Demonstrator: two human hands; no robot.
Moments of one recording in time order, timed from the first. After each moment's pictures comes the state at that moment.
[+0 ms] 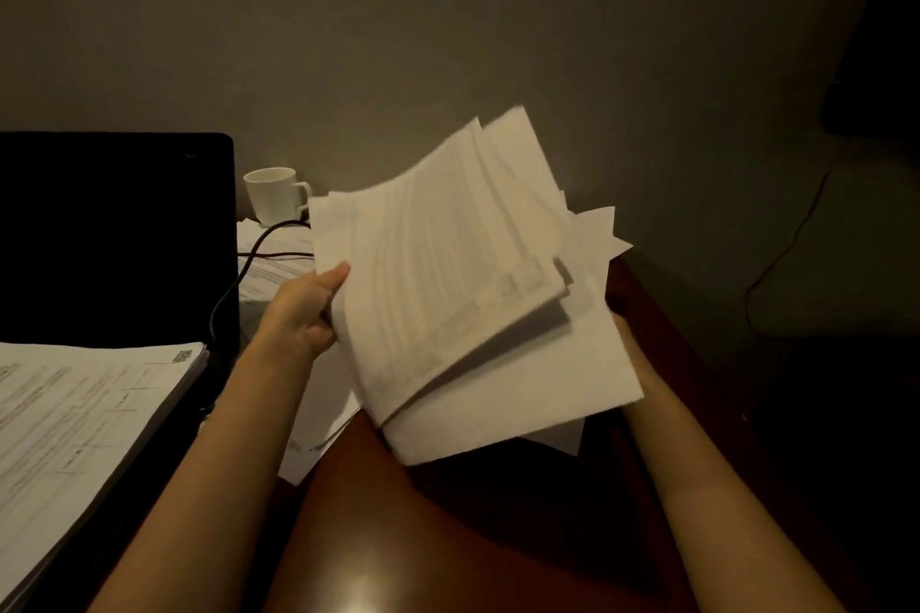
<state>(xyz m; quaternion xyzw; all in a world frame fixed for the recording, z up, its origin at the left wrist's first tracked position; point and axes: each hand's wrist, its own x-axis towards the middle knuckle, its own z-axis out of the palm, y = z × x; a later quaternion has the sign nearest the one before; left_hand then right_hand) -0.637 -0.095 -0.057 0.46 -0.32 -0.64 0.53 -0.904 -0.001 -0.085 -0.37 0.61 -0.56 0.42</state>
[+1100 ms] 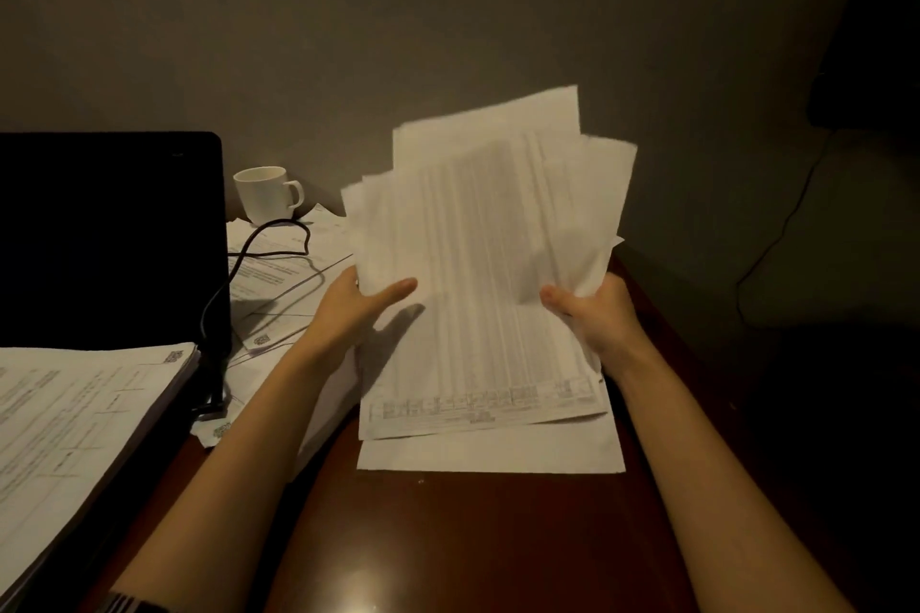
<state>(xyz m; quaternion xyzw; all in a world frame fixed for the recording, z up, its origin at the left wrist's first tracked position) -0.665 -0.084 -0.076 0.49 -0.64 -0.41 0.44 -0.900 -0.001 -0.067 -0.45 0.56 -0.61 0.34</state>
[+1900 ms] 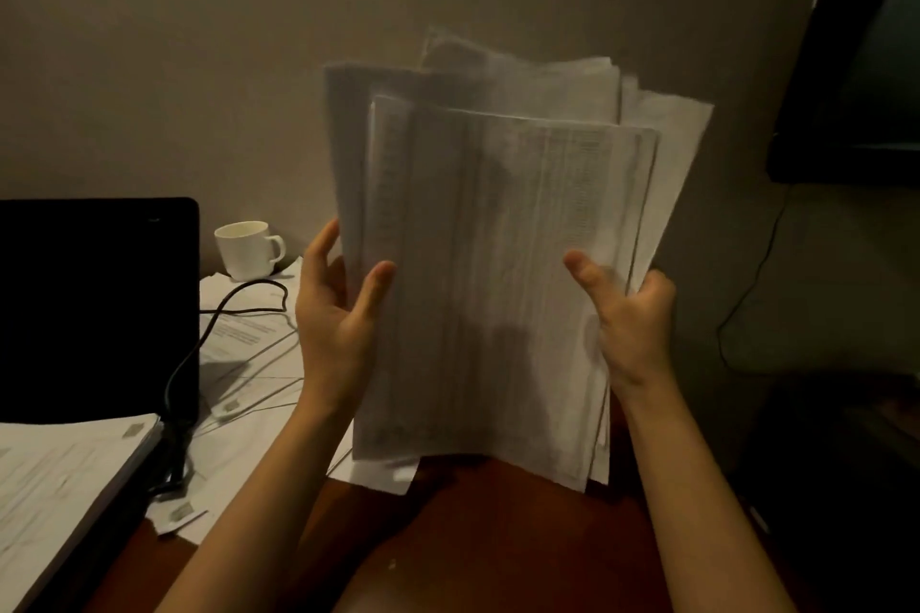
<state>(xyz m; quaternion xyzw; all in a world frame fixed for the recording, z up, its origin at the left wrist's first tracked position) -0.706 -0.044 -0.021 0.25 -0.59 -0.30 0.70 -0.902 0.019 -0.005 -0.44 0.43 -0.77 0.16</state>
